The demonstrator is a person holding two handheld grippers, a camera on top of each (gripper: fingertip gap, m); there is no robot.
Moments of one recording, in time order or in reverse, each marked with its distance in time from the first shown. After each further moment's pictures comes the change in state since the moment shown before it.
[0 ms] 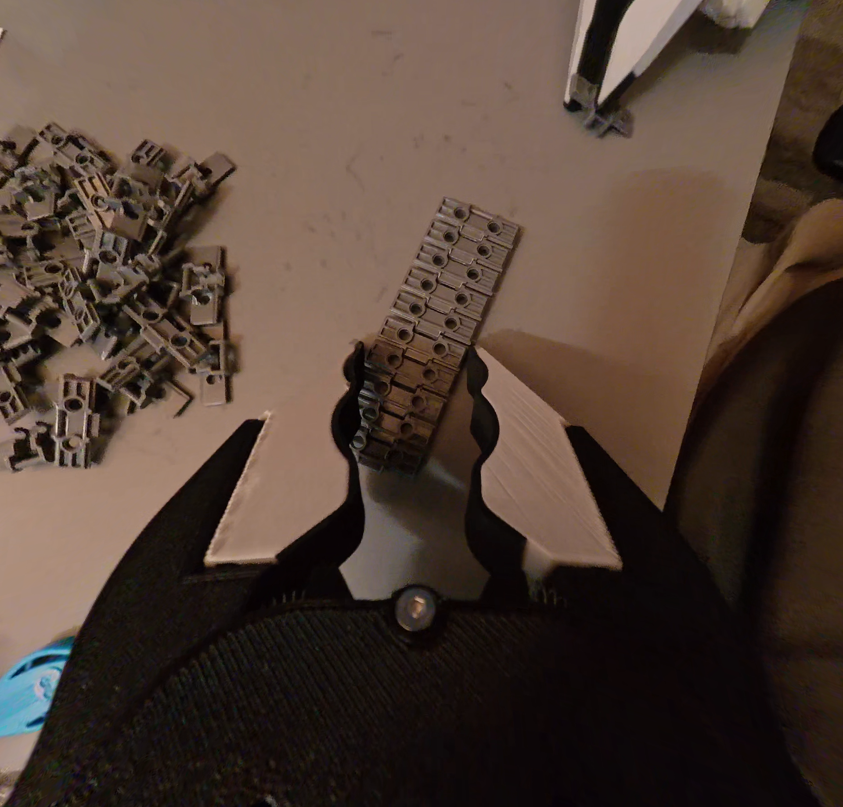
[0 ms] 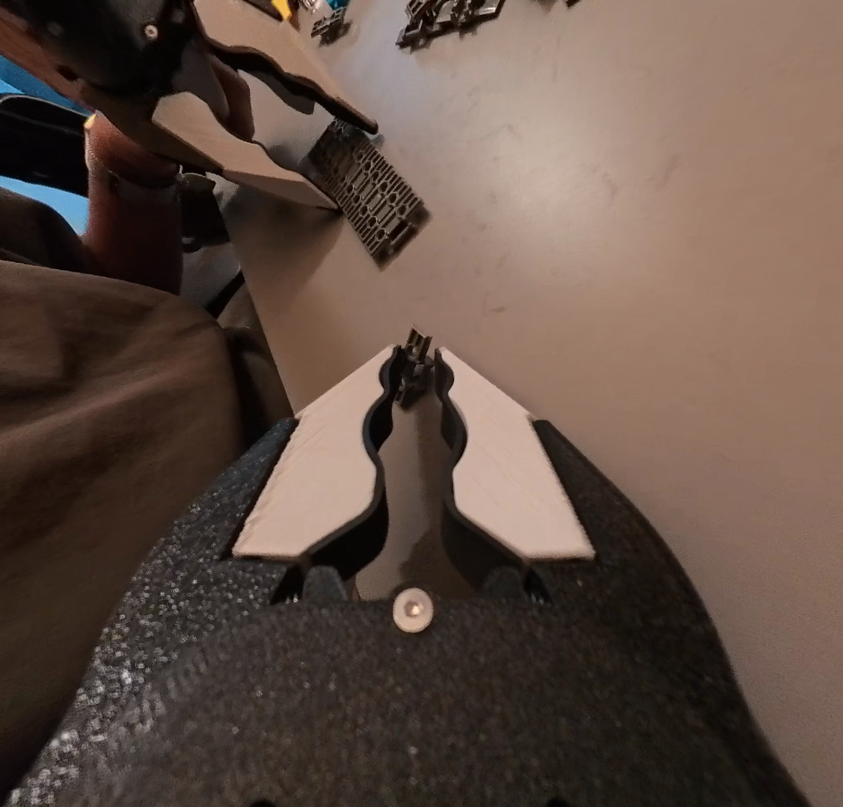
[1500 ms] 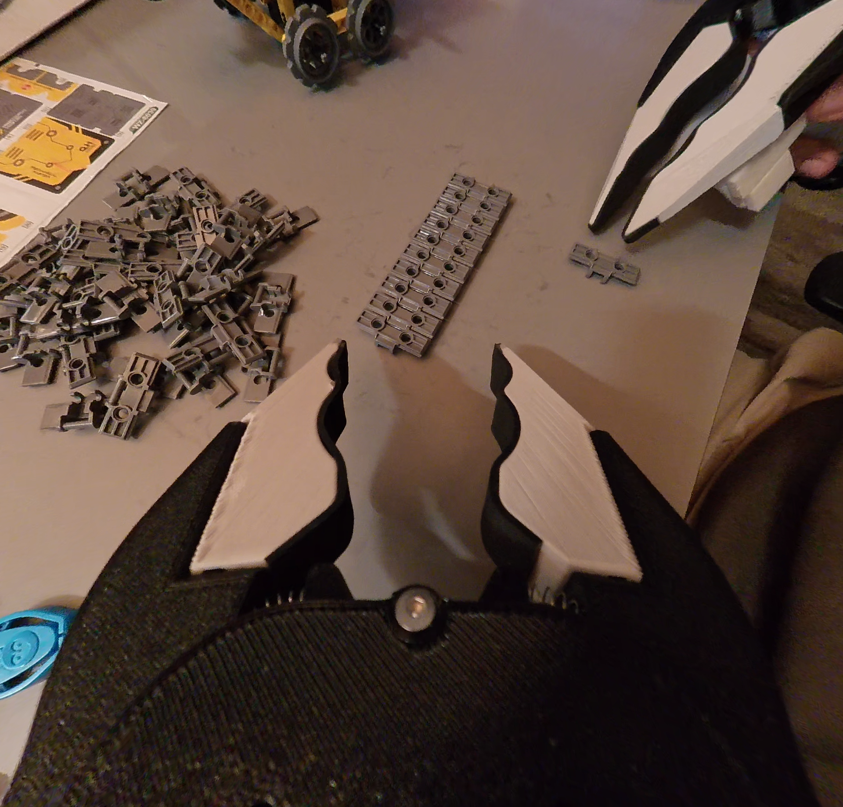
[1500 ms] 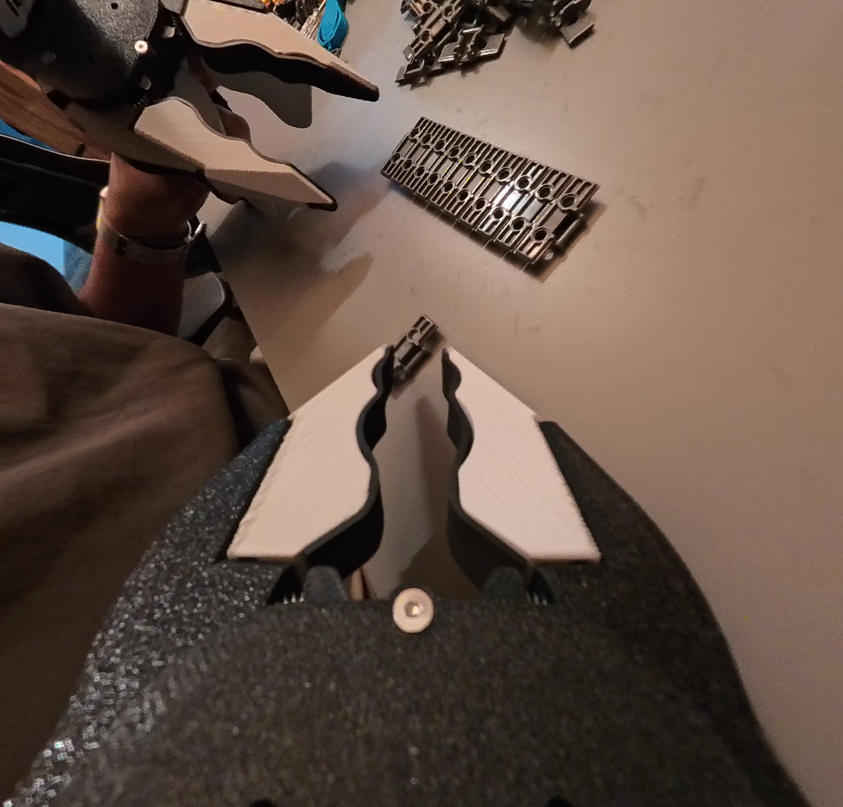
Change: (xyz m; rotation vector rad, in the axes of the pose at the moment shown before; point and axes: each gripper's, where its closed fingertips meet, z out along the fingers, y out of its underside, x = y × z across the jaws) left arm -0.015 -0.019 -0.011 0.213 -0.099 -0.131; right arm -0.012 -0.007 0.010 0.076 0.084 -0.003
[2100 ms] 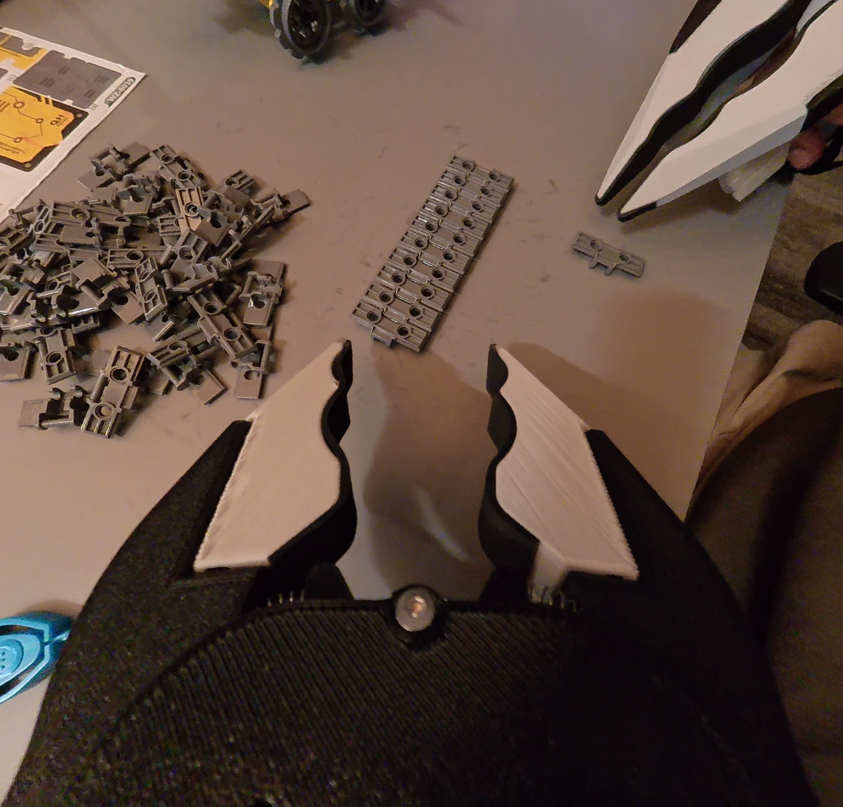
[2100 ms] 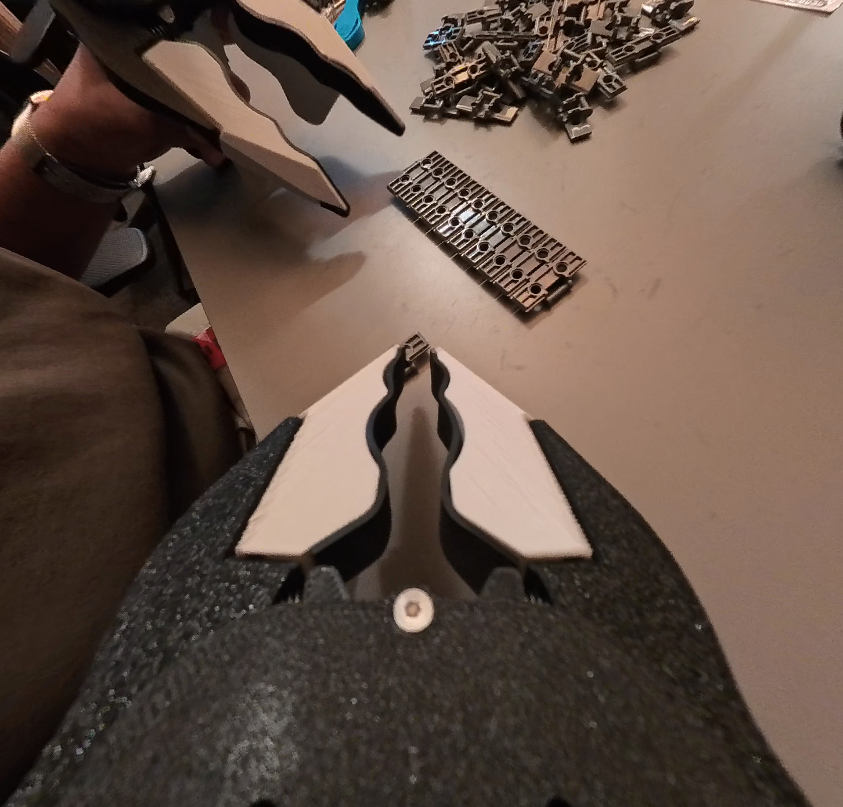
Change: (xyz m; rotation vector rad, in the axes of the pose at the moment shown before) left arm 0.000 0.005 0.005 -0.042 0.014 -0.012; right arm 0.000 -0.009 -0.002 0.043 0.122 -0.292
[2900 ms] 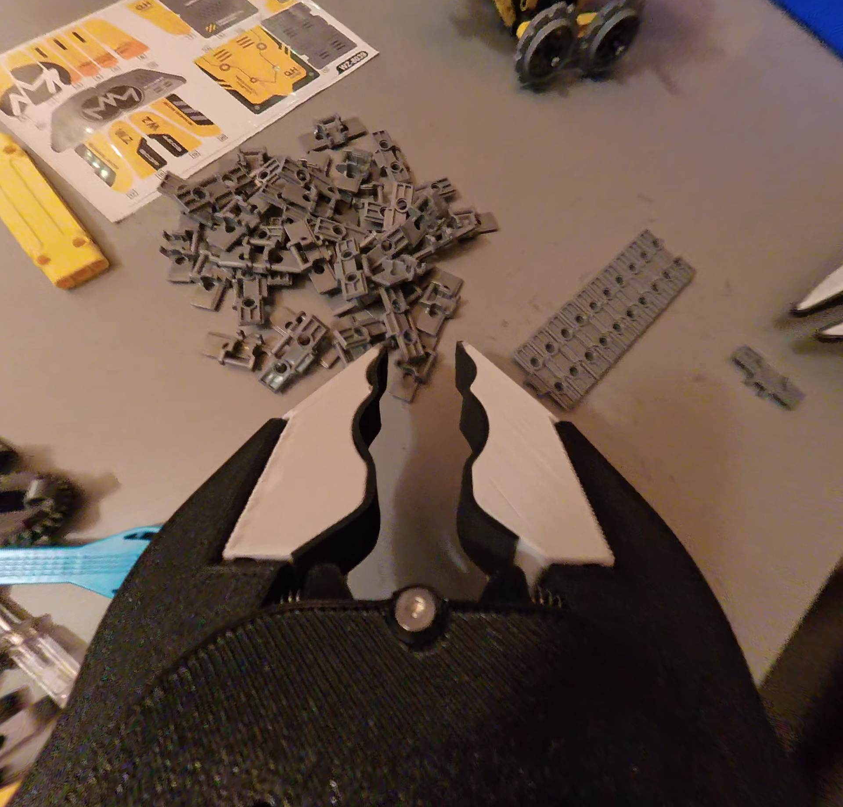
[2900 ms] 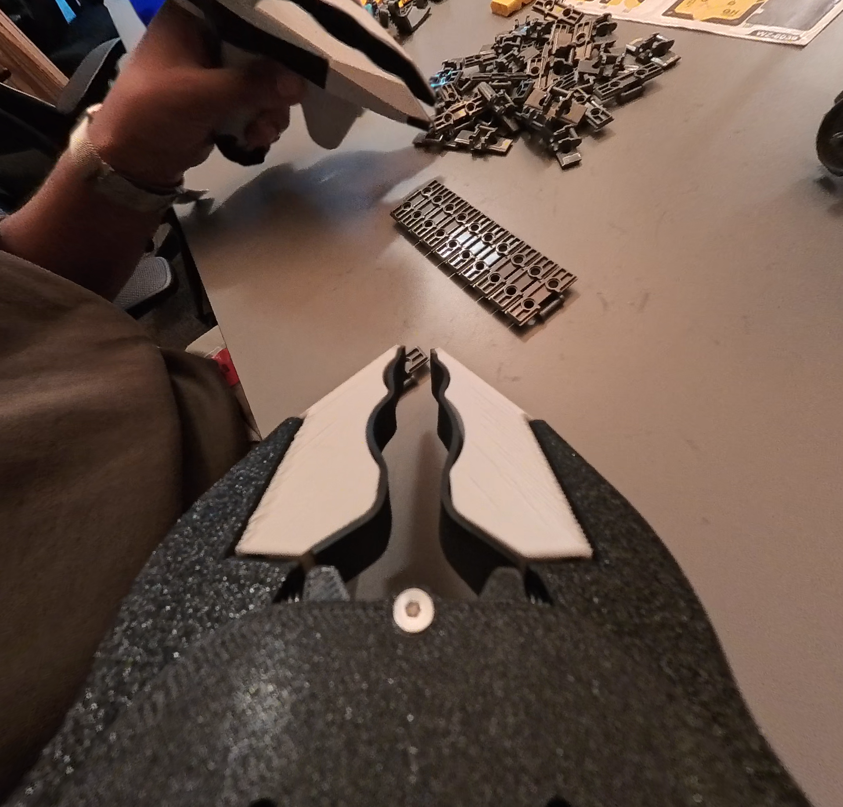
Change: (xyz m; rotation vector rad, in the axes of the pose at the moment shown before) left arm -0.076 -0.006 -0.004 -0.014 -0.227 -0.269; right arm 0.001 -0.008 -0.005 0.062 -0.026 0.023
